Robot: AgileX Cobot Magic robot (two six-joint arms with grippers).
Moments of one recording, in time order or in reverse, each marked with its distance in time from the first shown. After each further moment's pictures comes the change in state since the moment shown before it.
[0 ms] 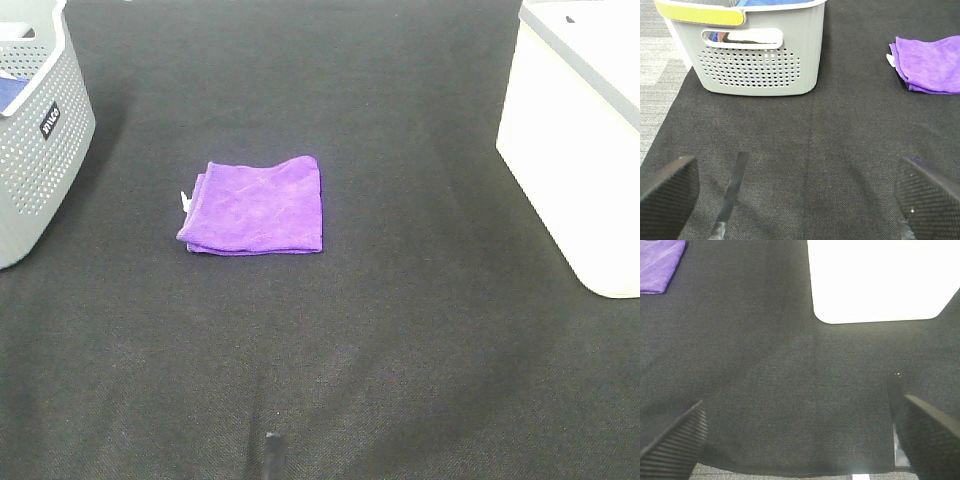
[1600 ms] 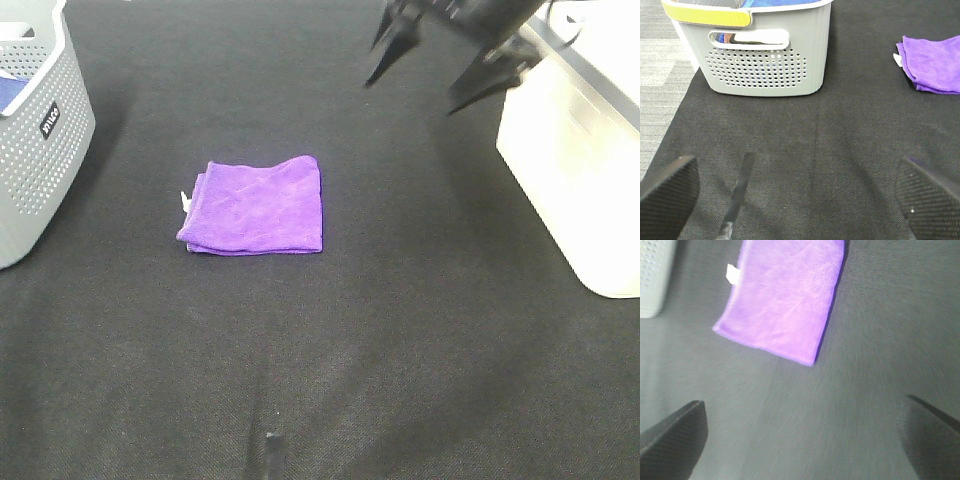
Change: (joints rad) left arm 0.000 0.000 0.000 0.023 0.000 -0.003; right arm 0.270 1.957 -1.241 0.453 -0.072 -0.105
